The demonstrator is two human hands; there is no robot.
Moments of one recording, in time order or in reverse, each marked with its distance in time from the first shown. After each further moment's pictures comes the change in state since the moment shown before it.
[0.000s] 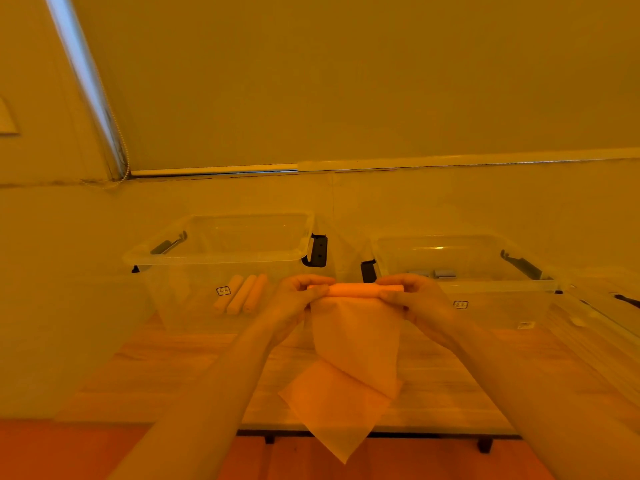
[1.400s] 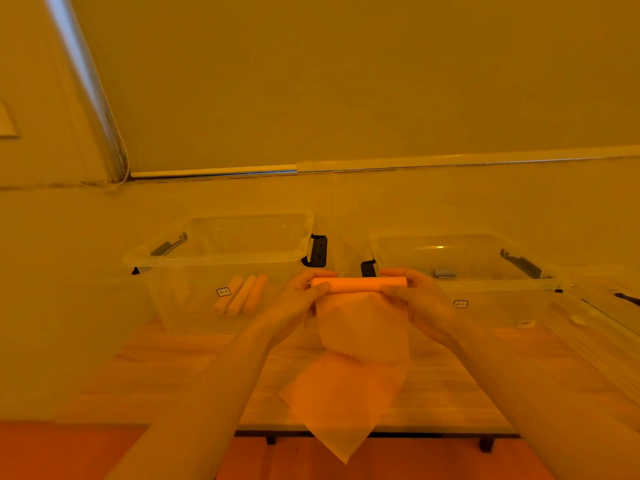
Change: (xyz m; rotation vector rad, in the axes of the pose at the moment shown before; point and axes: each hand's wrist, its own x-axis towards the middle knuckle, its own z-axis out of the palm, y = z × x) left_hand -0.006 0.011 0.008 0.098 -0.065 -0.019; right_hand -0.003 -0.008 0.005 0.056 0.027 0.018
